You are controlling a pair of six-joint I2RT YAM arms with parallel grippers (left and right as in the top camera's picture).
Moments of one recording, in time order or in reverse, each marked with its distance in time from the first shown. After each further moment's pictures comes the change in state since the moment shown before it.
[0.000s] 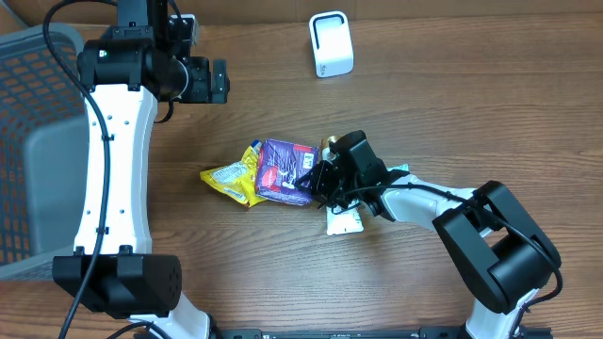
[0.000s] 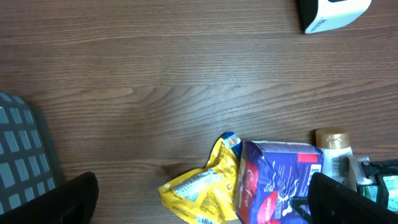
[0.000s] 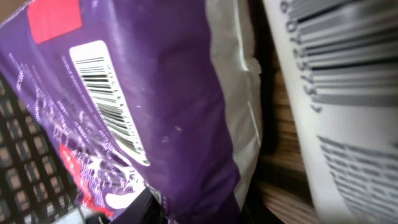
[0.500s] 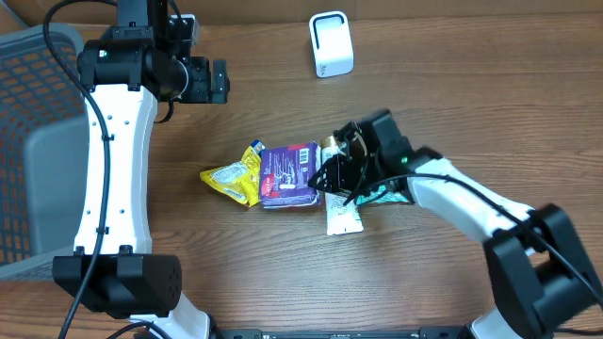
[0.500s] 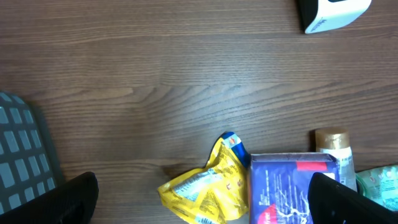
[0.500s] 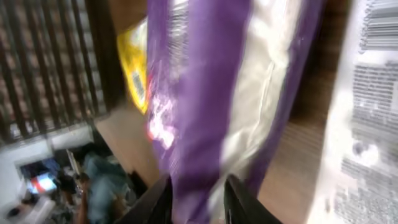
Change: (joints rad) left arm 0.000 0.000 0.000 -0.001 0.000 0.000; right arm -0.095 -0.180 0.148 -0.486 -0.192 -0.478
